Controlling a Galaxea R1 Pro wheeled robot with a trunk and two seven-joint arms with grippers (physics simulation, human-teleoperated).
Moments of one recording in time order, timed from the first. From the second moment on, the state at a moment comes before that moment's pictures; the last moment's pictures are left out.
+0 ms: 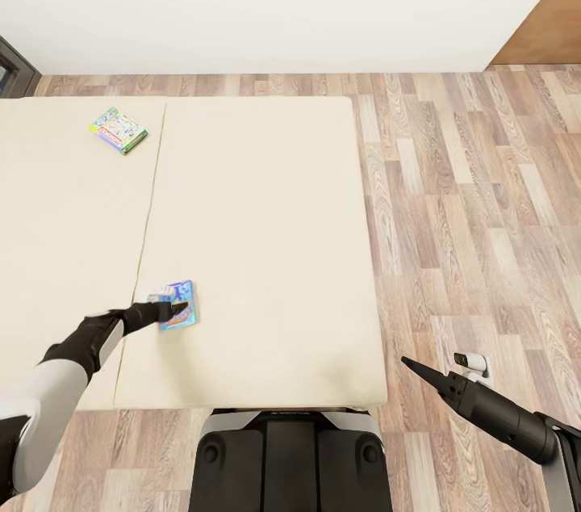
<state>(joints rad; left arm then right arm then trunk) -0.95 0.26 0.15 -0.39 -0.05 0.20 -0.49 -0.20 -0.04 -0.55 -1.56 -0.19 0.93 1.46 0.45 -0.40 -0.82</state>
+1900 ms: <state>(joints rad) -0.96 0.25 0.15 -0.39 -0.05 0.20 -0.49 -0.20 -0.04 -0.55 -1.56 -0.19 0.93 1.46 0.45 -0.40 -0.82</state>
